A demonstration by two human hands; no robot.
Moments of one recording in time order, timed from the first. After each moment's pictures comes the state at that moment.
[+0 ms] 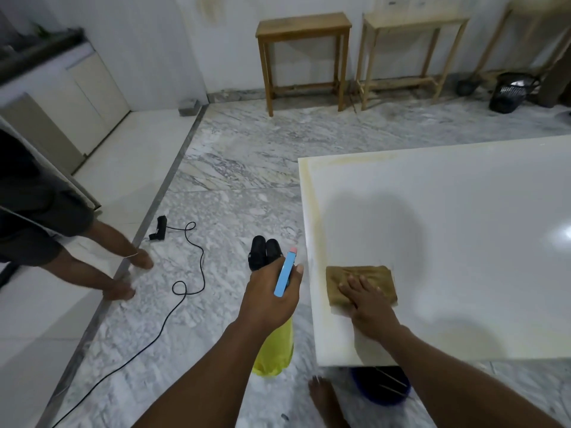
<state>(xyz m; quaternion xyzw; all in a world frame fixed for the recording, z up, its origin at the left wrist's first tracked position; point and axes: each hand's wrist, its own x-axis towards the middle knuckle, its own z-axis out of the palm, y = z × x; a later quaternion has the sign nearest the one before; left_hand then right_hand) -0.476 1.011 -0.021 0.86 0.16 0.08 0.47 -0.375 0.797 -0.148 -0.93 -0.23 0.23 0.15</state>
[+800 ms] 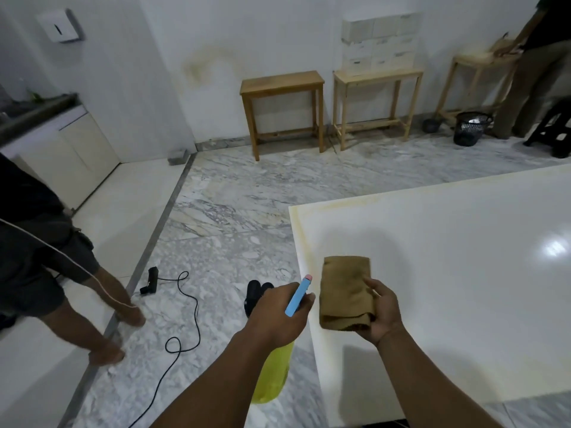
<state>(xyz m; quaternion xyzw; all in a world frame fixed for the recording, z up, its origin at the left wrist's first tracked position) -0.425 1.031 0.045 0.92 0.07 -0.02 0.39 -0.346 0.824 -0.006 -0.34 0.21 0.30 0.87</state>
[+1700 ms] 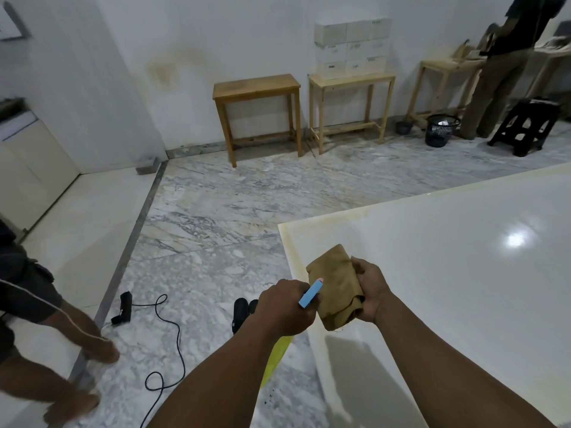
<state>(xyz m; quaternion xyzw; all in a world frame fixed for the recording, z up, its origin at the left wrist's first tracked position) -0.303 1.064 0.048 0.97 -0.01 -0.08 0.22 -0.234 0.877 0.028 -0.45 0.22 0.32 0.81</state>
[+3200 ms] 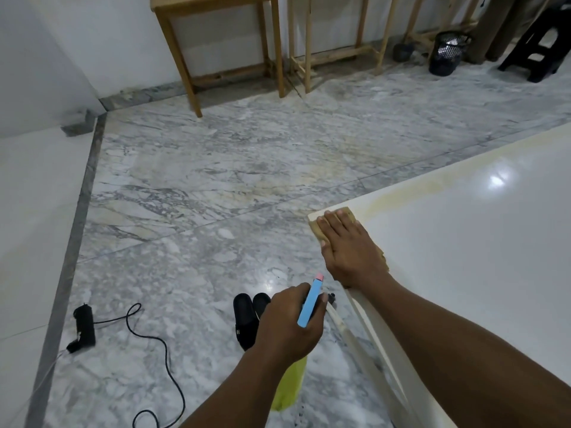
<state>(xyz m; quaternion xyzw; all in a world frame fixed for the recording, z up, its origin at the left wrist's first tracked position) -0.103 1.231 -0.156 0.90 -0.04 -0.04 0.43 0.025 1.064 -0.196 -0.98 -0.14 0.02 0.11</state>
